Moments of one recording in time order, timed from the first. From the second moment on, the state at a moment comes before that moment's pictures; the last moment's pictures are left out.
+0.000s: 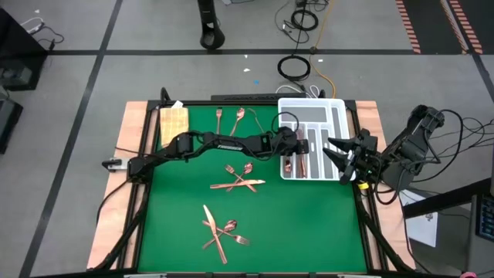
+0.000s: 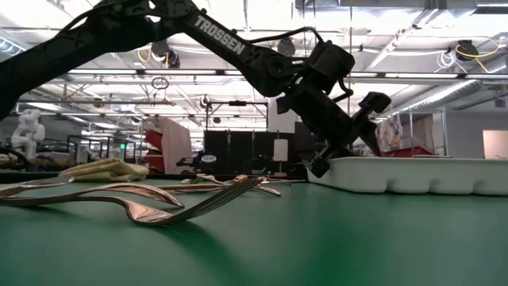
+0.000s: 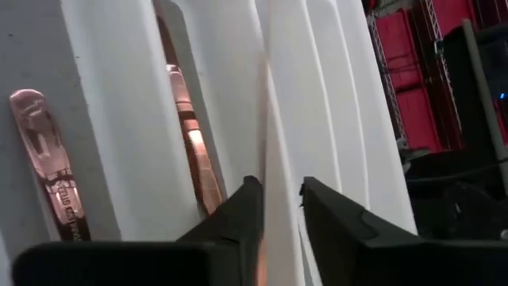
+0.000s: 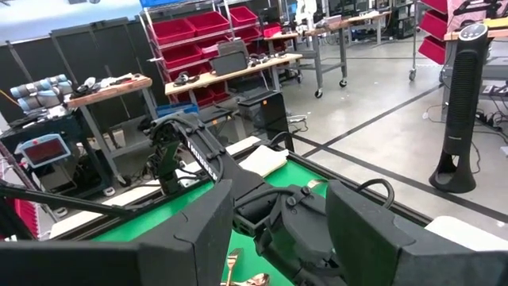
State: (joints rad) left arm 0.14 2.53 2.01 -0.01 -0.16 -1.18; right arm 0.81 0.79 0.97 -0.60 1.30 0.69
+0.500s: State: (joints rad) left arm 0.22 2.46 2.00 0.06 0.10 -1.13; right arm 0.81 0.79 0.97 -0.61 1.26 0.69
